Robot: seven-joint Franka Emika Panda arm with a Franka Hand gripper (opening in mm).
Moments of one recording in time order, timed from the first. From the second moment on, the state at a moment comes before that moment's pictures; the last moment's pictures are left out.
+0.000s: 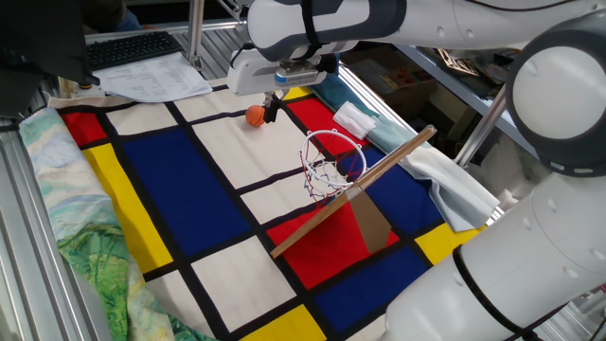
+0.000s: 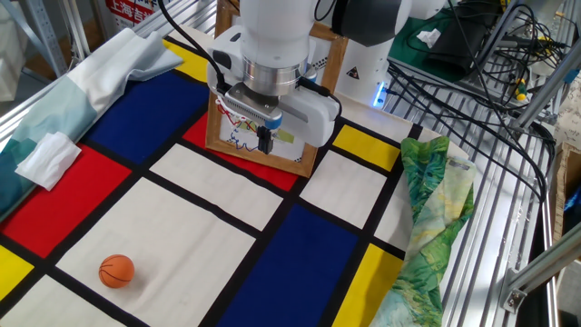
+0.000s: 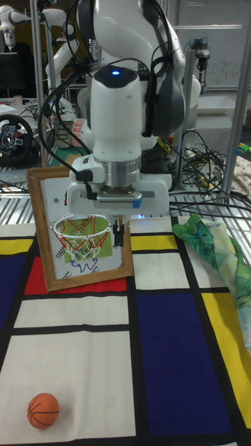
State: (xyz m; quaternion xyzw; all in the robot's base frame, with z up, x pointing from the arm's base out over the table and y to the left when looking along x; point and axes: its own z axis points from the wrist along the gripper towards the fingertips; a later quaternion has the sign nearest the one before) arm 0.499 0.000 0.299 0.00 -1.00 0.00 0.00
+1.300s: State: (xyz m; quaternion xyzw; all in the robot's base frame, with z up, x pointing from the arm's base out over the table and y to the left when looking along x) arm 0.529 -0.007 0.298 -0.07 -1.00 0.01 0.03
